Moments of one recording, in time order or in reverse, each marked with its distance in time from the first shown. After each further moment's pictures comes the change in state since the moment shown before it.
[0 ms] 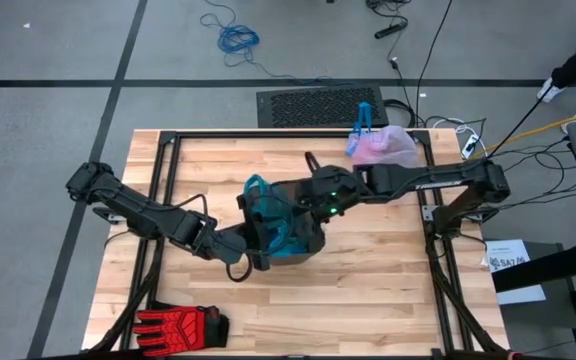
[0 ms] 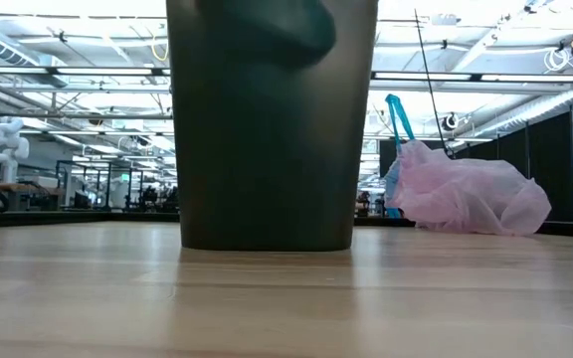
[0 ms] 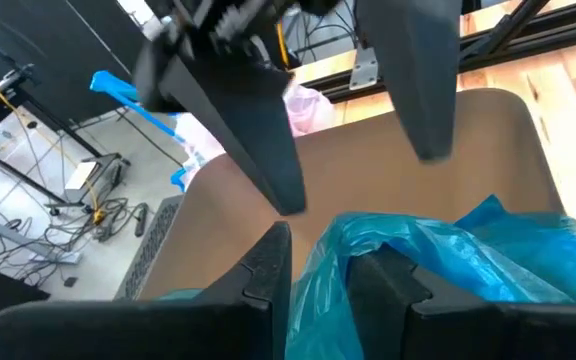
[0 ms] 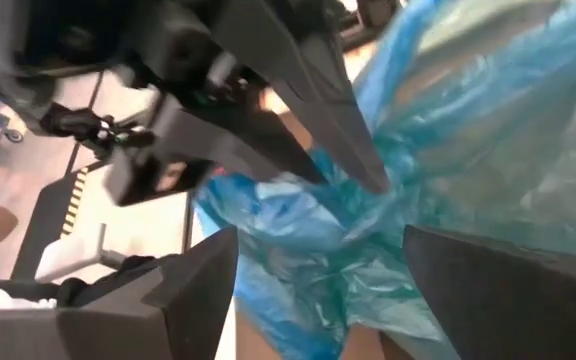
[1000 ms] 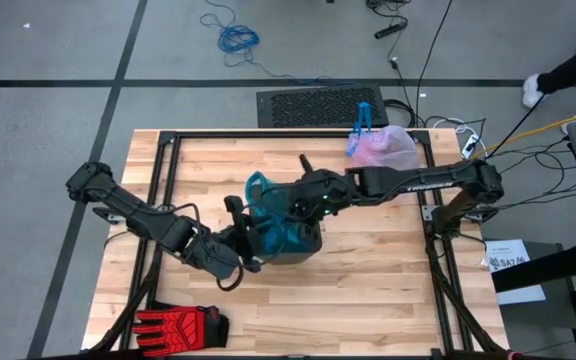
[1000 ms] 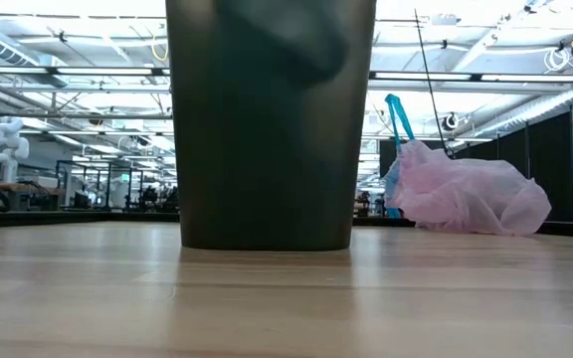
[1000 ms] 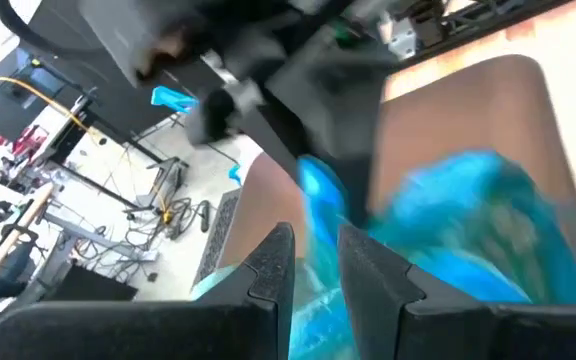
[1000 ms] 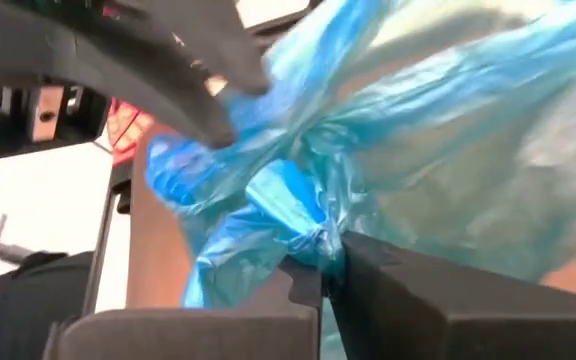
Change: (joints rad) left arm -0.082 0.000 0.086 -0.204 -0.187 0.043; right arm -0.005 0.059 -0.001 0.005 0.125 -0.136
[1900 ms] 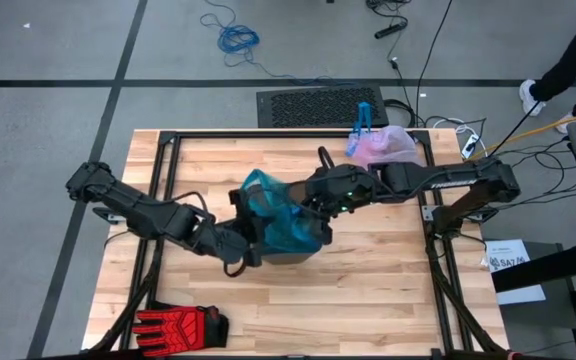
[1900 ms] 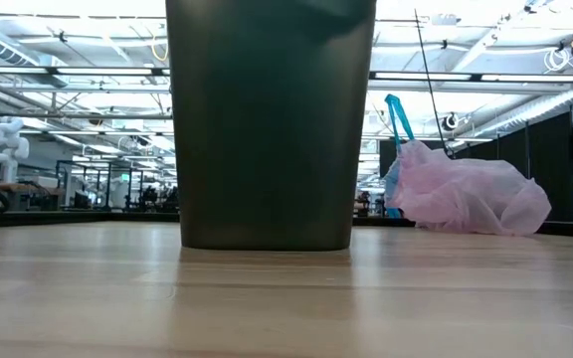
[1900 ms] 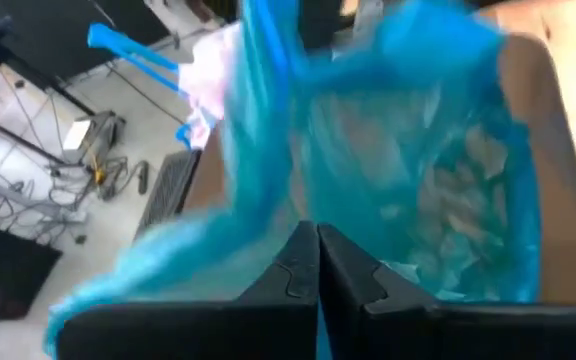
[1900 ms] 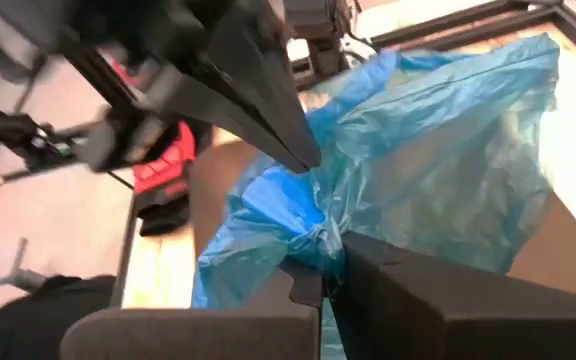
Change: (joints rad) left arm 0.084 0.000 0.060 -0.153 0.206 -0.162; right arm 0.036 -0.131 0.000 -0.044 0.073 0.024
